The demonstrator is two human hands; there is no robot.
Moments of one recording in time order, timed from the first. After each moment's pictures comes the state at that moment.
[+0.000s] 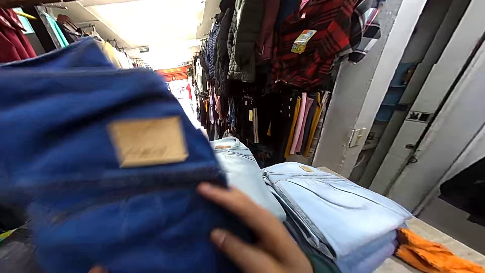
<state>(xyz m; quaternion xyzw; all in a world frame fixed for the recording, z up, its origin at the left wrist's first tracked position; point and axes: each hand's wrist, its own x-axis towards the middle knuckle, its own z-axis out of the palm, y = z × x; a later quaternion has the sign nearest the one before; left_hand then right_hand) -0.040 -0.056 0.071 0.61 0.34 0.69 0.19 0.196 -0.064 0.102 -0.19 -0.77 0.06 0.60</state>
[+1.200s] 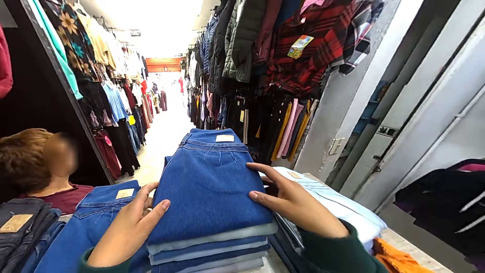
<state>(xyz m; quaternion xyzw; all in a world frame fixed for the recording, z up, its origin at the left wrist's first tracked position) -0.002 0.051 0.081 0.77 0.43 0.37 0.29 0.338 -0.034 0.077 -0.58 -0.65 0.17 0.46</state>
